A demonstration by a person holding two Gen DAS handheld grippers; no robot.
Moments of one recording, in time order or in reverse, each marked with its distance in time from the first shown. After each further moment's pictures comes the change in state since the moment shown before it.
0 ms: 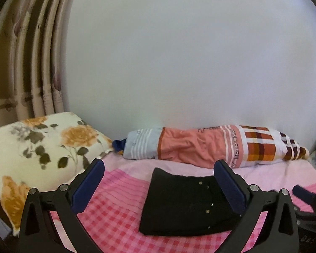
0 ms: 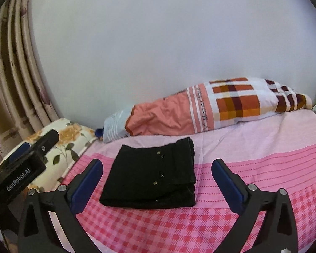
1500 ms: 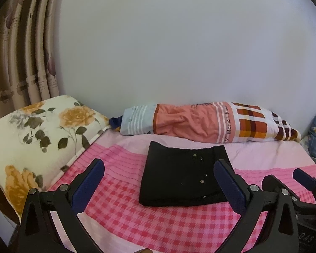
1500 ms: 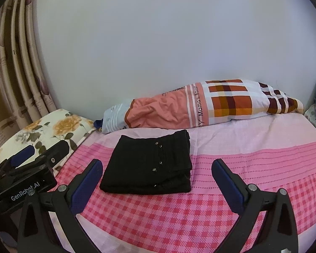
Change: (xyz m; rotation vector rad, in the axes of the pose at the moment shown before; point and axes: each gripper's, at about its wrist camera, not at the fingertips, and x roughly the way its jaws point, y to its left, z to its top) left arm -0.016 0.004 -0.020 0.015 0.152 -0.049; right arm -0.026 0.018 -0.019 -0.054 0.035 -0.050
